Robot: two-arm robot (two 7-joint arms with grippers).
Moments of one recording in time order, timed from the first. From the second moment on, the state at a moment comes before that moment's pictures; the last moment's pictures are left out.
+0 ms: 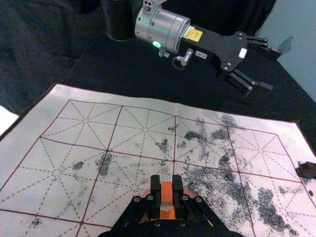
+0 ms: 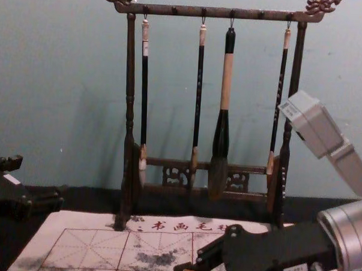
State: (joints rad) left arm -0.20 0.60 0.45 -1.41 -0.25 -0.12 0.03; right arm 0.73 0.39 -0.86 -0.96 0.38 -0.23 1.15
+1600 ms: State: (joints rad) left arm -0.20 0.60 0.45 -1.41 -0.25 -0.12 0.03; right arm 0.77 0.36 -0.84 -0.88 0.33 -0.26 1.12
